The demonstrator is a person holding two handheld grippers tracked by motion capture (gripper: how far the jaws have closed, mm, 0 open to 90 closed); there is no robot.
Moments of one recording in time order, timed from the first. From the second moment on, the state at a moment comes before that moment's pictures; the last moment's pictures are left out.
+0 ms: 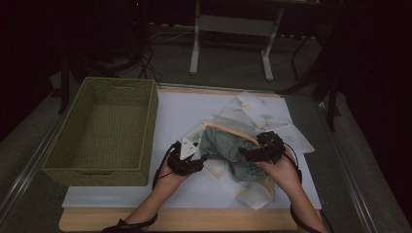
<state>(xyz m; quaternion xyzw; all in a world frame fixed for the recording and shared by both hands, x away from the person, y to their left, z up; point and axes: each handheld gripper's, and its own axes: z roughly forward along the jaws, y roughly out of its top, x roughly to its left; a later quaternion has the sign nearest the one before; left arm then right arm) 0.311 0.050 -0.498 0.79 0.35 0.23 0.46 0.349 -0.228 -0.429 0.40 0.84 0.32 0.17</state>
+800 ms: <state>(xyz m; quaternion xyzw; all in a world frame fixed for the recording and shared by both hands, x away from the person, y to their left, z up) 0.313 0.011 -0.536 0.90 0.12 0.19 0.36 0.345 -0.230 -0.436 0.39 0.85 0.33 0.15</state>
